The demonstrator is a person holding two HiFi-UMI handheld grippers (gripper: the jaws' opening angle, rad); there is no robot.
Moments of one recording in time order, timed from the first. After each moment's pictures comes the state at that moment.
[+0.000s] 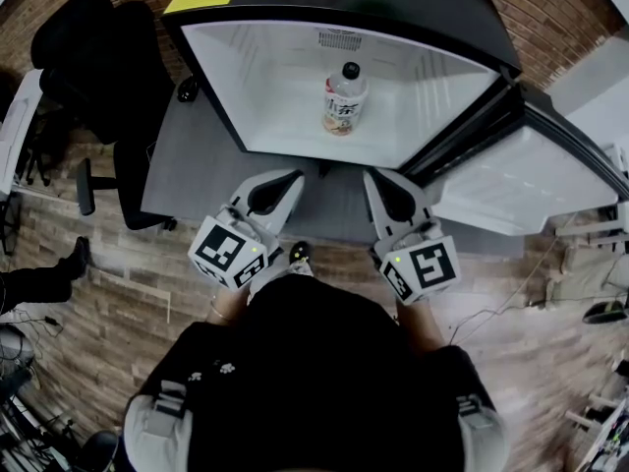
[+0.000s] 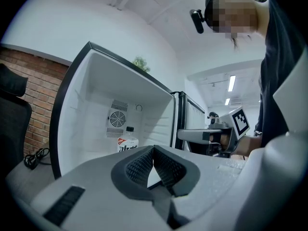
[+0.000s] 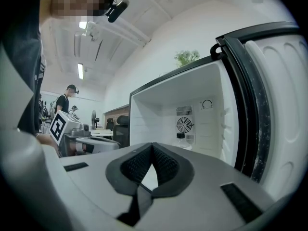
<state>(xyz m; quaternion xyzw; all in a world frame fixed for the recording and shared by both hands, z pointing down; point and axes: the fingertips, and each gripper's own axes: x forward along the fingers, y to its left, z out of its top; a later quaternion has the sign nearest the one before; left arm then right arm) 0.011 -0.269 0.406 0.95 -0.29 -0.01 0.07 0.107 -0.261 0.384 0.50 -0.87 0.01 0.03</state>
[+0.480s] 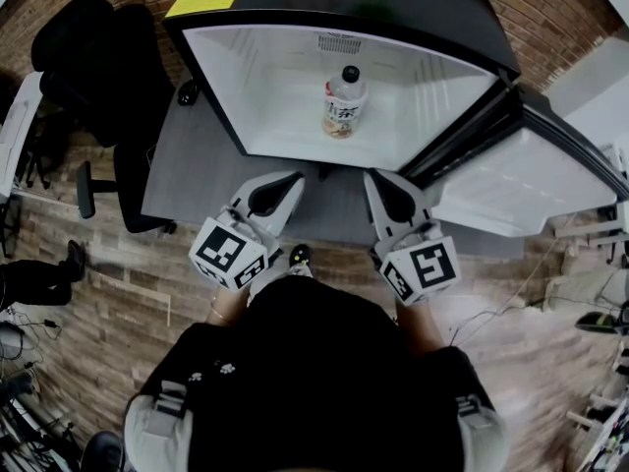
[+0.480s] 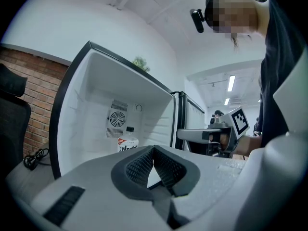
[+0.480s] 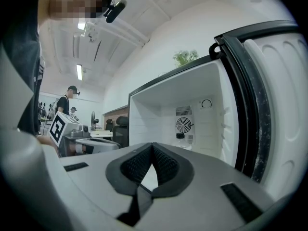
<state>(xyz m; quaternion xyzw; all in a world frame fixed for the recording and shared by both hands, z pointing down) 0.010 -0.272 0.406 0.96 -0.29 -0.01 0.07 0.108 -0.264 0.385 0.50 -0.87 0.01 0.03</state>
